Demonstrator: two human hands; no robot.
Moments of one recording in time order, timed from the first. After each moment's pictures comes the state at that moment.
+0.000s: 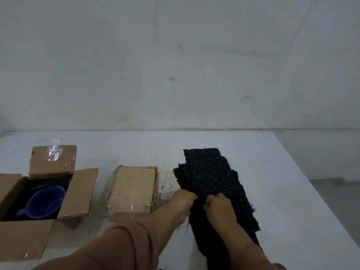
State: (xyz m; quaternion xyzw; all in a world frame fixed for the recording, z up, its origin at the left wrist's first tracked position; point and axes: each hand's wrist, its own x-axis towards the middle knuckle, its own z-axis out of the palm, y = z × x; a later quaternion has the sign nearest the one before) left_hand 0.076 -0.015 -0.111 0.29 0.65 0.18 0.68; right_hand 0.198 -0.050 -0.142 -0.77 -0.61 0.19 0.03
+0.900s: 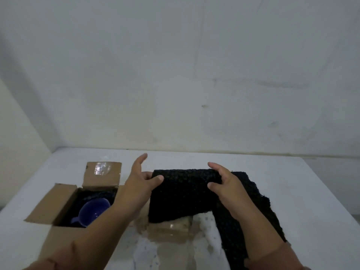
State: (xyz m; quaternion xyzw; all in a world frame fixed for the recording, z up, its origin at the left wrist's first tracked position) left_hand -0.132 -0.008 -0.014 0.45 0.58 0.43 0.52; right_hand 0.111 -0.005 -0.013 -0.58 -0.57 0.45 0.37
